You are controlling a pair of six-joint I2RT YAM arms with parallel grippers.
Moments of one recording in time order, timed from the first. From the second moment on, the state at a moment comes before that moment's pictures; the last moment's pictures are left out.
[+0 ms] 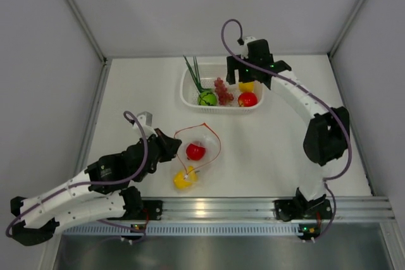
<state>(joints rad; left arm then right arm) -1.13 0.64 0.80 -0.65 -0.62 -1.01 0.42 1.91 1.71 -0.49 0.01 0.13</state>
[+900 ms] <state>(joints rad) -1.13 0.65 0.80 -0.64 -0.68 -1.13 1.17 1.32 1.28 -0.47 0.25 0.54</state>
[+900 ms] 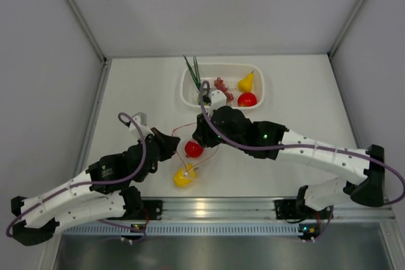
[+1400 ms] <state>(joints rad) -1.13 0.58 0.72 -0.64 -0.73 -1.24 1.26 1.61 1.32 -0.43 0.47 0.76</state>
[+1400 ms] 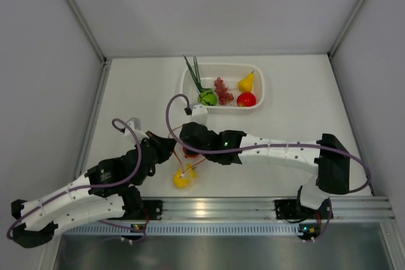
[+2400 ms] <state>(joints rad) -1.13 0.50 0.67 -0.64 -0.74 -1.26 1.25 1.73 1.15 -0.10 0.55 0.73</state>
